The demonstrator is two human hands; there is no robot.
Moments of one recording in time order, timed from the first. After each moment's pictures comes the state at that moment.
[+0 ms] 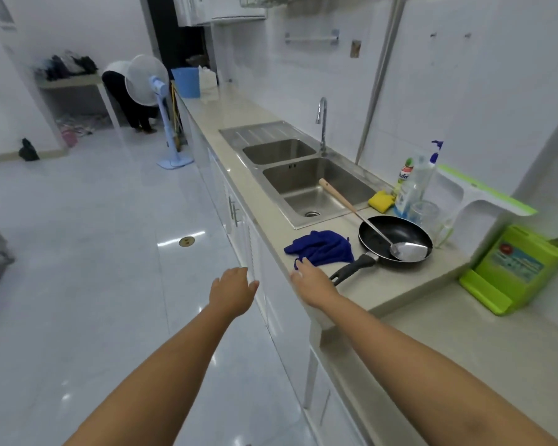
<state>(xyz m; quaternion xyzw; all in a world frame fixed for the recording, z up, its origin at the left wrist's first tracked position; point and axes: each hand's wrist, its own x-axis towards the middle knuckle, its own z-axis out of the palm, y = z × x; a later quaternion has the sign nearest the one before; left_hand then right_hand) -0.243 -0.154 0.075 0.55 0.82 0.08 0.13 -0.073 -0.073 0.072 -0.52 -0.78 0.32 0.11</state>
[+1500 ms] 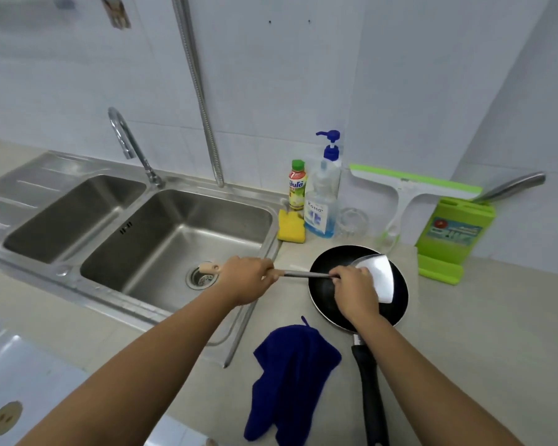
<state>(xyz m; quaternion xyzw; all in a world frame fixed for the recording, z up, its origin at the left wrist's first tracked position) -0.179 0.325 0.069 0.93 0.36 -0.04 0.05 0.015 0.197 0.027 -0.86 -0.46 0.11 0.22</state>
